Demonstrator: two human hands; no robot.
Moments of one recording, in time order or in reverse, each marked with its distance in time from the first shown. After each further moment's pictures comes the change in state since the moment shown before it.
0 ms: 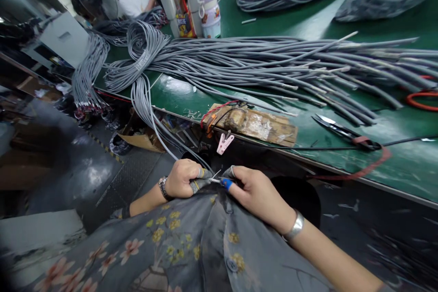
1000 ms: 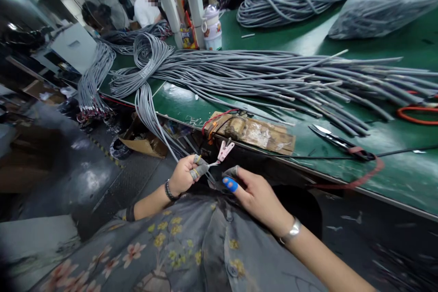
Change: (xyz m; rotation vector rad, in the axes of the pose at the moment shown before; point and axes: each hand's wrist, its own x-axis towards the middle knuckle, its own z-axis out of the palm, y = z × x) left_hand 0.027 0.018 0.000 -0.872 0.226 -0.778; right_hand 0.005 0.006 0.003 -0.016 0.108 -0.021
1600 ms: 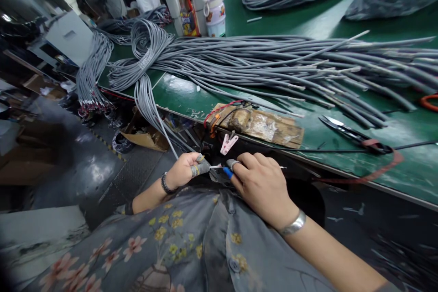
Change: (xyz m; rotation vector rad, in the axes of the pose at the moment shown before) left_hand 0.001 -0.009 -0.013 -0.060 -0.173 -0.087; right_hand 0.003 -0.005 -0.006 -1.023 0.247 -0.444
